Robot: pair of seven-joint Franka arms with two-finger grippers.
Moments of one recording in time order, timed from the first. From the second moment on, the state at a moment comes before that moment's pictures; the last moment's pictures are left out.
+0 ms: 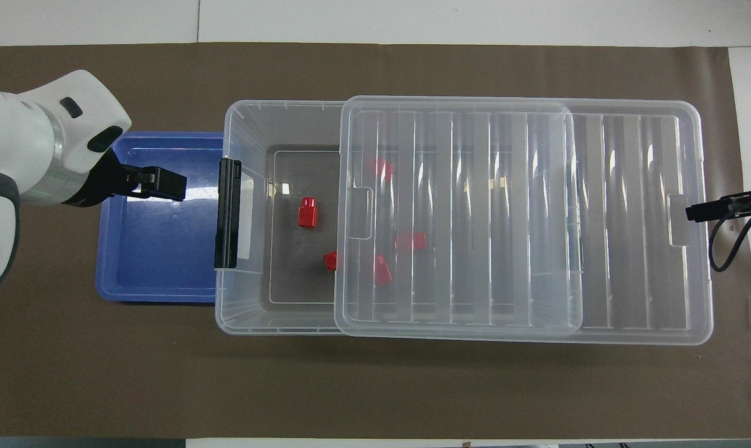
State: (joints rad) left arm -0.36 -0.01 -0.05 -1.72 -0.02 1.78 -0.28; right arm -0.28 0.01 -0.01 -1.99 0.01 2.02 -0.47
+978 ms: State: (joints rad) left arm -0.49 0.21 -0.05 -1.92 -0.02 2.22 -0.42; right arm -0.29 0.01 0.00 -1.96 0.01 2.01 -0.48
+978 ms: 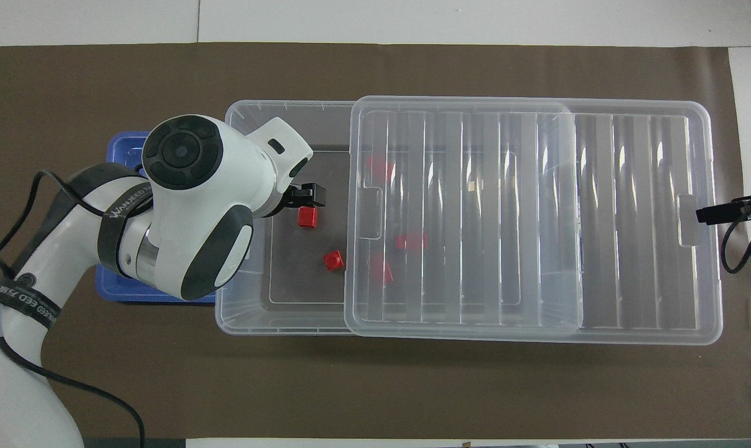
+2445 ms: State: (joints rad) left arm -0.51 0.31 -0.03 -1.96 -0.02 2.32 -0.43; right arm -0.14 -0.03 0.04 -1.62 0.01 1.56 -0.18
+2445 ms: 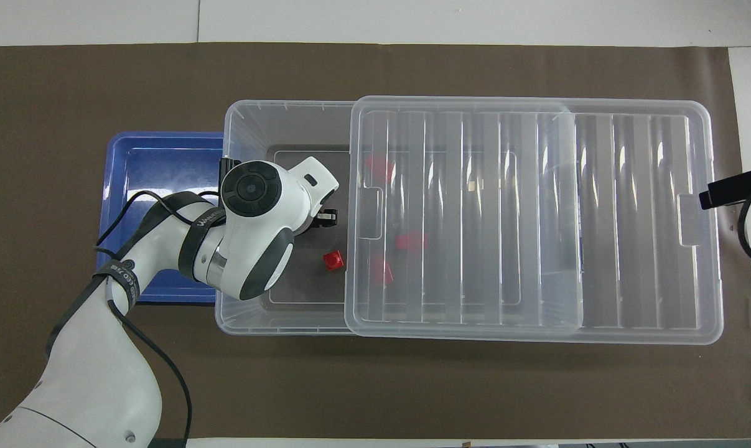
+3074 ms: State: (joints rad) left arm -0.49 0.09 -0.02 -1.87 -0.02 2.03 -0.43; right arm -0.18 -0.03 0.03 -1.65 0.01 1.56 -0.18
